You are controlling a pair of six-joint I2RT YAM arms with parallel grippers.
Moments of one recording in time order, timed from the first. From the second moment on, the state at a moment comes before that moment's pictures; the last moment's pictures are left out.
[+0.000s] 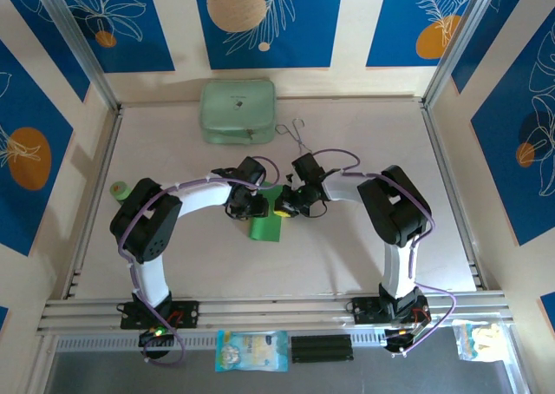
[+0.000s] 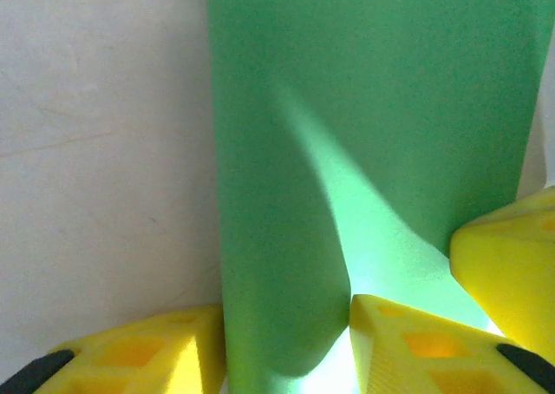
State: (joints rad) left arm -0.66 1.85 1.12 -0.54 0.15 -0.60; right arm 0.56 1.94 1.06 -0.26 -0.59 0.80
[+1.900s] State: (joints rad) left arm -0.61 1.81 1.06 -0.48 0.22 -0.73; right arm 0.53 1.79 1.15 -0.39 -0.52 0.64
